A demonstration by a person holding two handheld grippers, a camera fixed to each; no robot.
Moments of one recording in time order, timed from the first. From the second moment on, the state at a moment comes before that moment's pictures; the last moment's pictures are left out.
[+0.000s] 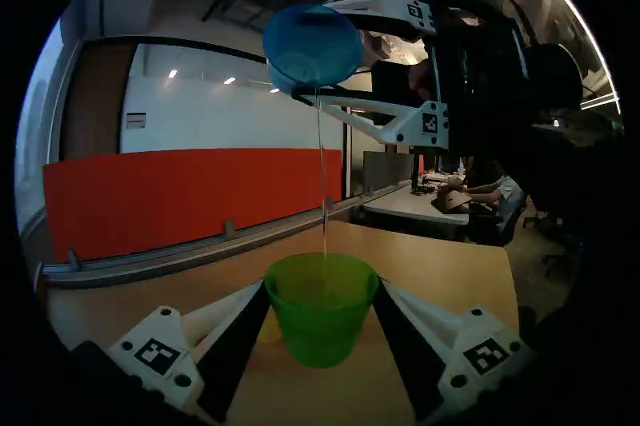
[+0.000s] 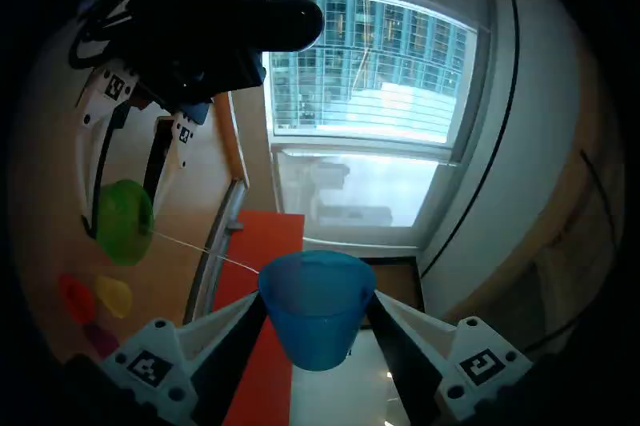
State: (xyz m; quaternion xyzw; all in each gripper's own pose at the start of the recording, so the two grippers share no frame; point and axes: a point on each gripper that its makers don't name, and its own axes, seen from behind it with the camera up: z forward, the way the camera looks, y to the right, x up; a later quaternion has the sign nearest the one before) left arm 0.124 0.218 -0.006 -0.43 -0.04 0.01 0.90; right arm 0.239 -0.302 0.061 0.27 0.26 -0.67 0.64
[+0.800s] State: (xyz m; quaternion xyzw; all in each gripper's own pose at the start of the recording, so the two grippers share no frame) left arm 0.126 0.218 -0.006 -0.43 -0.04 0.02 0.90; right arm 0.238 -0.304 0.059 0.28 0.26 -0.66 0.65
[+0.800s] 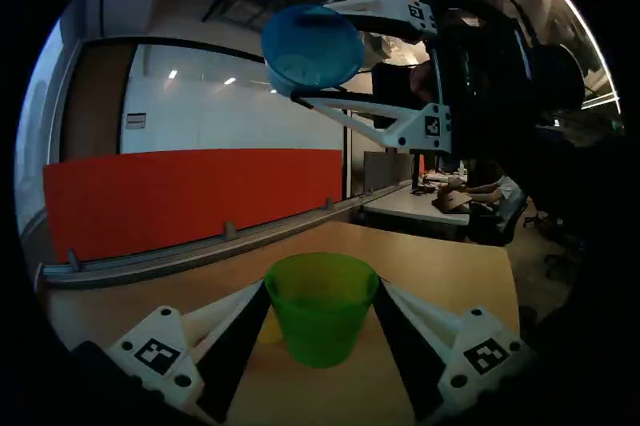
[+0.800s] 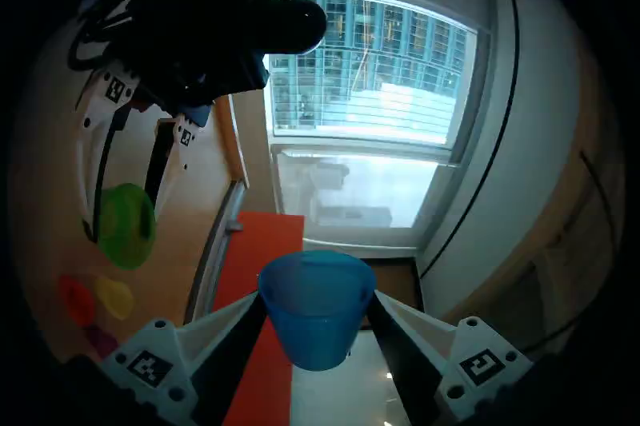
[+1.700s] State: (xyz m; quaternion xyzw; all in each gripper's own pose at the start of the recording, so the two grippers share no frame) left arm 0.133 0.215 -0.005 -0.42 -0.03 0.02 0.90; right arm 0.201 -0.310 0.035 0.40 0.12 -0.42 0.81
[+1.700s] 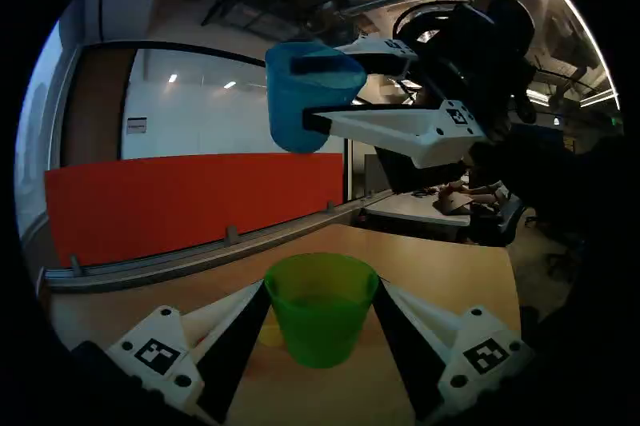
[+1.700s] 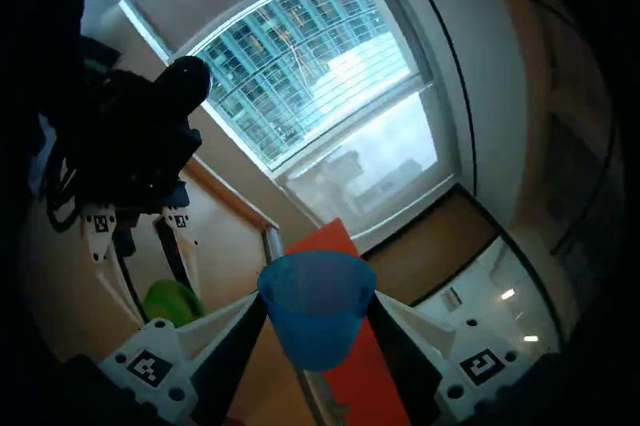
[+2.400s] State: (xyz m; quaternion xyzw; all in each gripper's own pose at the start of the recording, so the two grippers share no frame) left arm 0.138 0.212 -0.004 -0.42 -0.03 0.02 0.91; right arm 0.198 -0.330 0.010 0.46 0.00 -0.15 0.87
